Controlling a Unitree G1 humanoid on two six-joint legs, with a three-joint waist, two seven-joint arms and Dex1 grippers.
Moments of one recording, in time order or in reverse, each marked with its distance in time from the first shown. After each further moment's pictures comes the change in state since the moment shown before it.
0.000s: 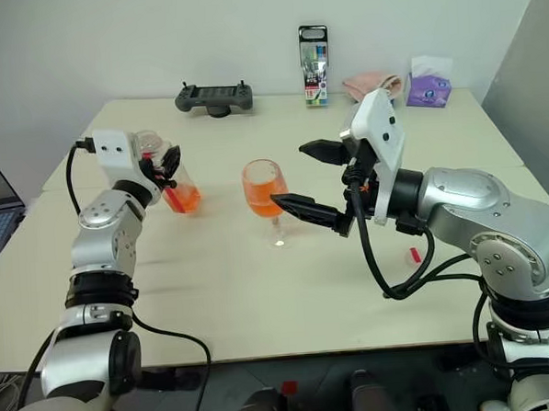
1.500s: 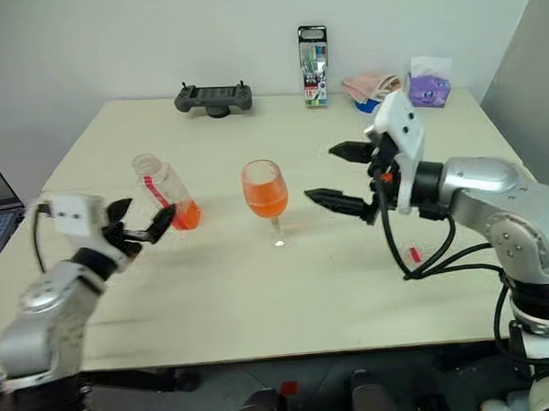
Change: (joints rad) left arm 0.598 0.155 0.225 -0.835 -0.337 0.419 -0.239; right arm 0.025 -0.129 -0.048 0.166 -0.083 -0.045 0.160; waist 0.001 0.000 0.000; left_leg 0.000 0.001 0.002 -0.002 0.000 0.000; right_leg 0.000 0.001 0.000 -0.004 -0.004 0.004
